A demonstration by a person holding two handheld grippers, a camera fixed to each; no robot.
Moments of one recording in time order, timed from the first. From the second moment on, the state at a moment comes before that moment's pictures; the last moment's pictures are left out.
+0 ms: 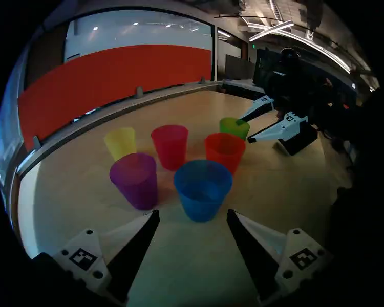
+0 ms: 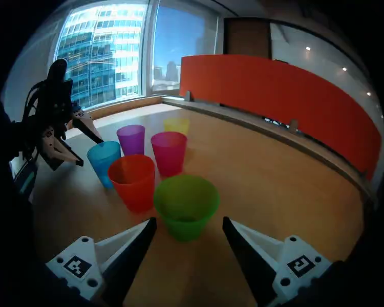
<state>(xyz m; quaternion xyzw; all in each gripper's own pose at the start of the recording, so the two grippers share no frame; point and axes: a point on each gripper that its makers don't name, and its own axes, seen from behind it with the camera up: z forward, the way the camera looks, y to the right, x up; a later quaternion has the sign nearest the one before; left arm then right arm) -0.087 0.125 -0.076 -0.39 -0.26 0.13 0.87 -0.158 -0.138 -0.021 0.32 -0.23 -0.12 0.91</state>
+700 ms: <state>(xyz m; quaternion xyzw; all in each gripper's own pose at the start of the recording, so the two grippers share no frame) -0.059 0.086 -0.070 -0.30 -0.21 0.12 0.92 -0.127 -0.103 -0.043 0.24 -0.19 -0.09 0.95</state>
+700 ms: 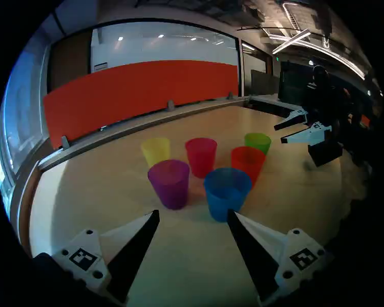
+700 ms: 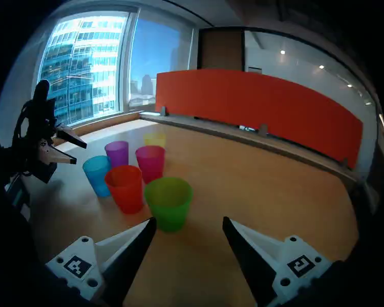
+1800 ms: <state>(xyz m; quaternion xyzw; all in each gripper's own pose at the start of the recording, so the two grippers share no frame) 0.056 0.028 -0.038 -0.12 -0.02 0.01 0.99 0.007 -0.041 -0.013 0.03 0.02 -0.01 1.00</state>
